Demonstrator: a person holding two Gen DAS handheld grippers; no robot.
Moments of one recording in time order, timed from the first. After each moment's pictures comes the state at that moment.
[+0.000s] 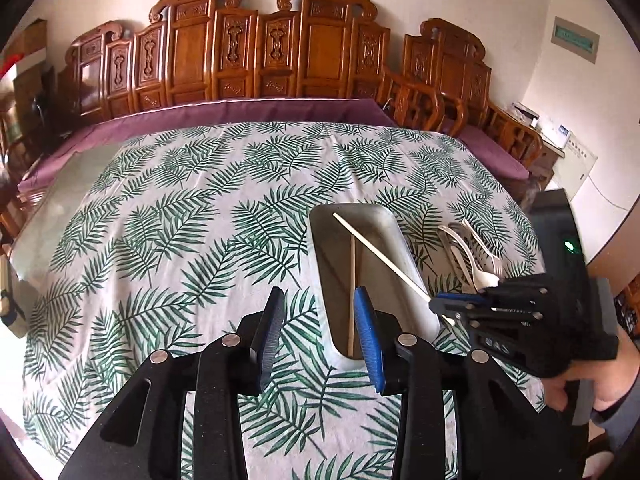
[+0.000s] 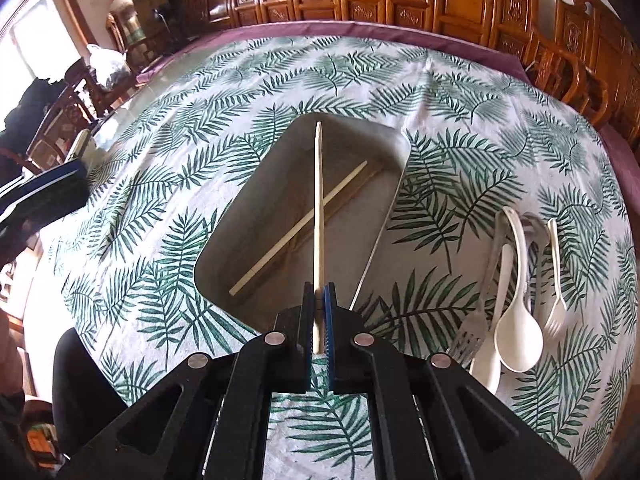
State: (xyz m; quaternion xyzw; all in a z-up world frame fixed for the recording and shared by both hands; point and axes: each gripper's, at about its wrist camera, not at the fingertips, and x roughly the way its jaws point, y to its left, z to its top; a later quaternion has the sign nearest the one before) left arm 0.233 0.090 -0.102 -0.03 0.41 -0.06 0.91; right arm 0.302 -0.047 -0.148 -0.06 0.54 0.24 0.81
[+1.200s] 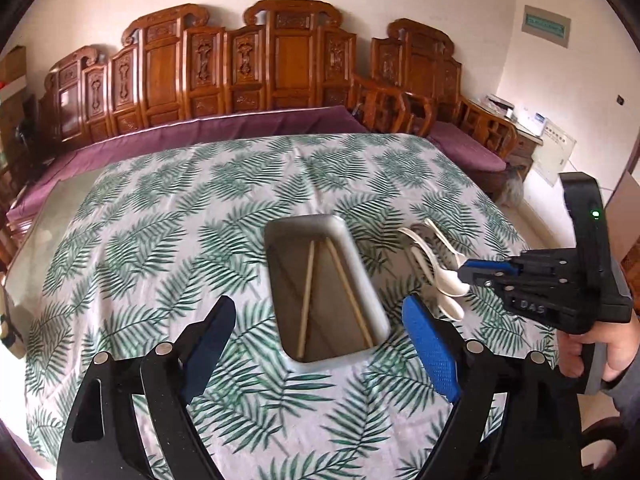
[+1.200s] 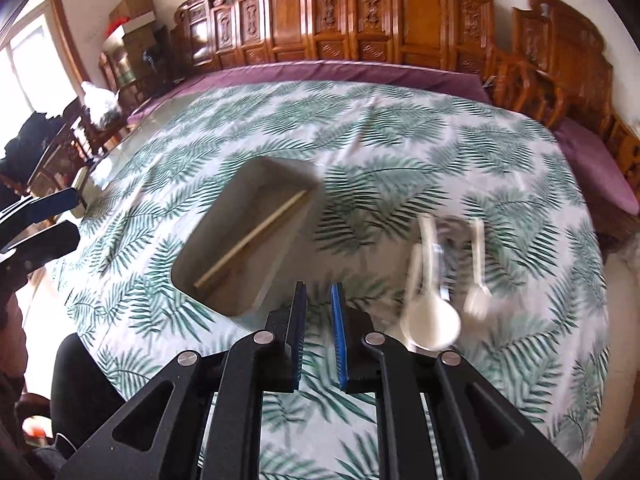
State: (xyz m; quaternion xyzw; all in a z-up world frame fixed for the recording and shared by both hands) left arm 0.223 0.038 -0.082 0.00 0.39 -0.11 0.91; right arm 0.279 -0.150 -0.104 -0.03 0.47 0.22 0.85
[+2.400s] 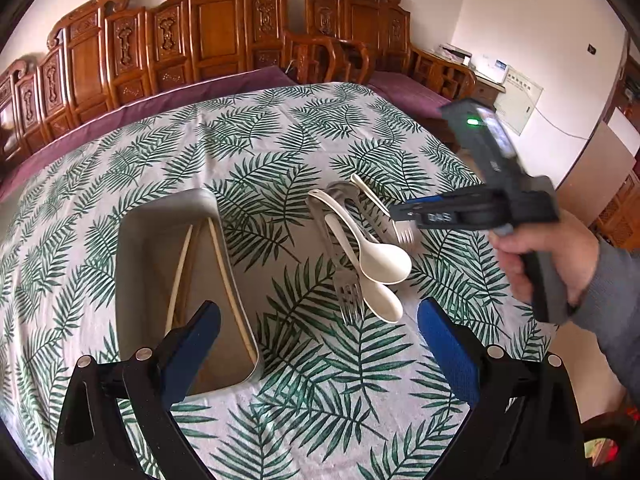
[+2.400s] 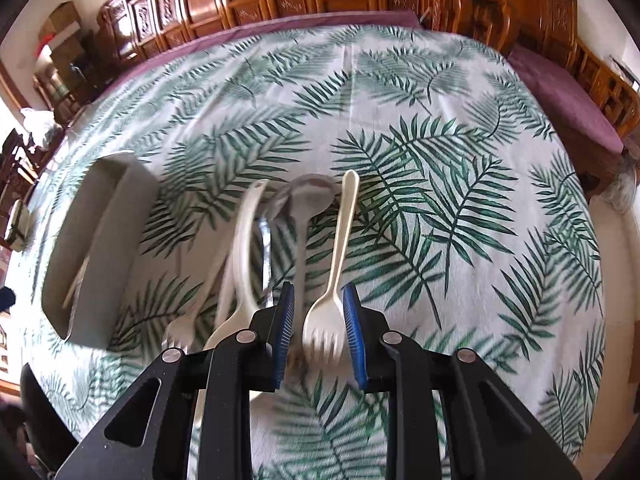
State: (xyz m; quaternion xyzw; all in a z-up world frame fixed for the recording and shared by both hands) left arm 0.265 -0.083 -0.143 0.03 0.44 -0.18 0.88; right arm 0.392 -0.254 -0.202 0.00 0.56 0.14 0.82
